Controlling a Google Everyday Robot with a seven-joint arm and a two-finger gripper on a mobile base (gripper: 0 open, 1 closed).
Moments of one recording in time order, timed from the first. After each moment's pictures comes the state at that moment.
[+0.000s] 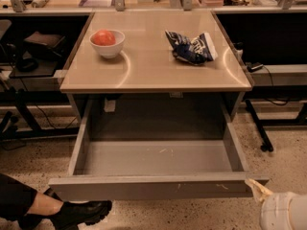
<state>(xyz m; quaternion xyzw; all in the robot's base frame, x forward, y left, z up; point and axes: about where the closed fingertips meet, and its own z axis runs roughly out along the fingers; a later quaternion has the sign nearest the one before) 0.274 -0.202 0.709 -0.54 0.81 0.09 0.20</state>
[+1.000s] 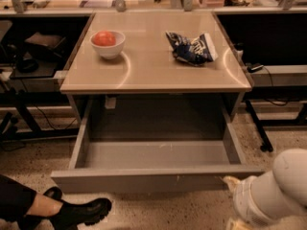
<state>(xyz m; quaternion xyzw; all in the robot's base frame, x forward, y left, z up) 0.309 -0.184 0.652 -0.56 0.81 0.12 0.13</state>
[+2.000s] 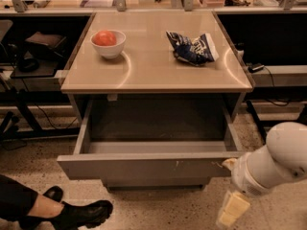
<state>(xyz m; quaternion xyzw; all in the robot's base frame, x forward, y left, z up) 0.373 -0.196 0.646 -0.55 0.81 0.13 0.14</state>
